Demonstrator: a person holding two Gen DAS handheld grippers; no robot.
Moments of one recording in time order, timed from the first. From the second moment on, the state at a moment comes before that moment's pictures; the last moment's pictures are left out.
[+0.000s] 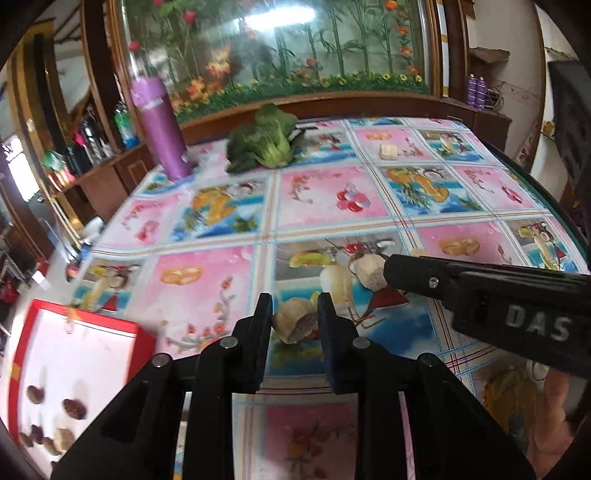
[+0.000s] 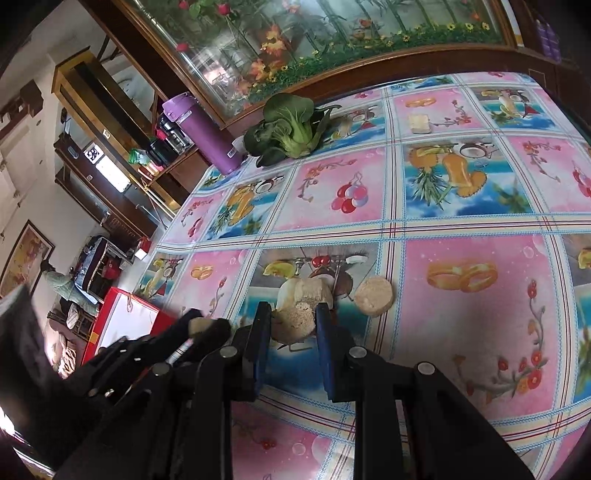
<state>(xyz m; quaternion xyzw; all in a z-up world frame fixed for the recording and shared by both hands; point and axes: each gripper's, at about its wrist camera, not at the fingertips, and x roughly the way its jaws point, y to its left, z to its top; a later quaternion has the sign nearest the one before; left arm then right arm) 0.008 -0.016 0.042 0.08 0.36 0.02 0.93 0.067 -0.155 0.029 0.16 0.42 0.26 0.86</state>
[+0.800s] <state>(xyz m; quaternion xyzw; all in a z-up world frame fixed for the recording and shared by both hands) -0.037 0.024 0.080 0.07 0.30 0.09 0.95 0.064 -0.147 0.024 0.13 0.42 0.25 0.86</state>
